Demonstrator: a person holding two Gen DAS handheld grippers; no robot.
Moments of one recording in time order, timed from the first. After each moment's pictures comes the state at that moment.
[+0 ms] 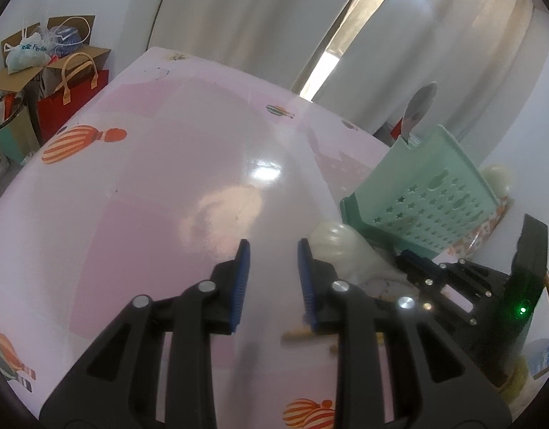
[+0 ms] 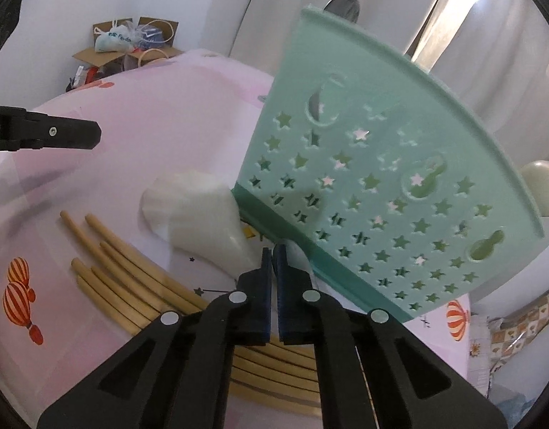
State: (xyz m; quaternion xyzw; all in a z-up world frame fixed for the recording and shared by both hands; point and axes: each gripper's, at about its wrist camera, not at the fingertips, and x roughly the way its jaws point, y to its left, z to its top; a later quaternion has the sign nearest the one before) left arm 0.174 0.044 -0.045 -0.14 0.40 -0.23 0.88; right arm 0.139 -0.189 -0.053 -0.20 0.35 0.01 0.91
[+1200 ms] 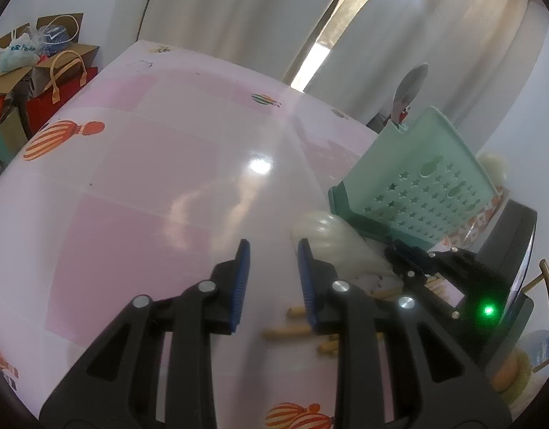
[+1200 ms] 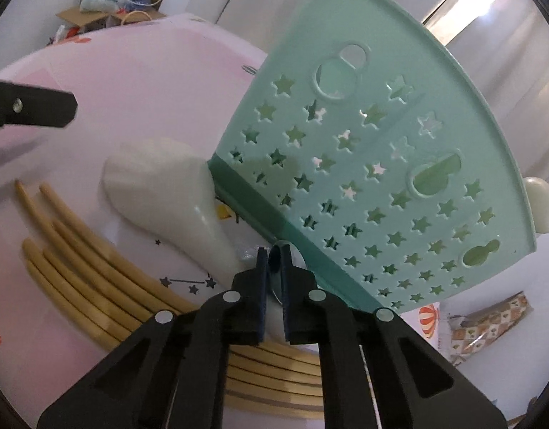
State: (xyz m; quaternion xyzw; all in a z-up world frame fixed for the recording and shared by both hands) left arm 0.179 0.029 -0.053 -0.13 0.41 -0.25 0.87; right arm 0.162 -0.173 -0.070 -0.27 0.39 -0.06 0.88
